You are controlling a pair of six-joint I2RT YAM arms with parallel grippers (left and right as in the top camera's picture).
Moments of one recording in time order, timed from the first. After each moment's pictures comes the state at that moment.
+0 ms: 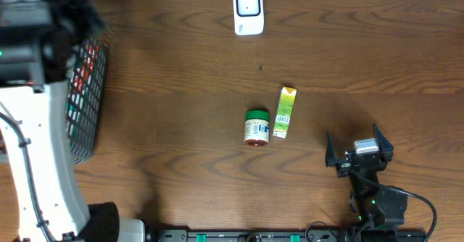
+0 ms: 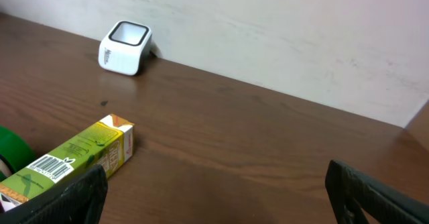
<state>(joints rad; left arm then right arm) 0.12 1.62 2.16 -1.33 -0.27 -0.45 0.00 0.02 0.01 -0.06 -0.10 -0.24</state>
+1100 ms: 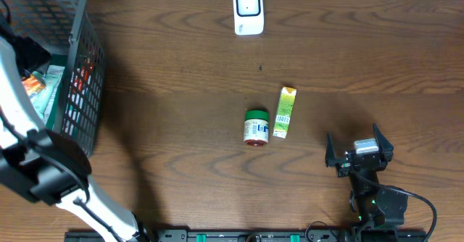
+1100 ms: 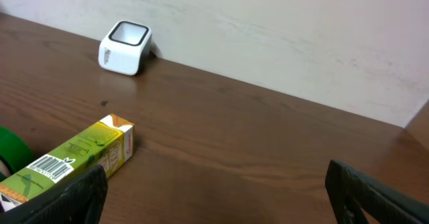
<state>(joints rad) 0.51 2.03 2.10 -1.33 -0.27 -0.33 0.00 0.02 0.01 -0.06 -0.10 -0.24</state>
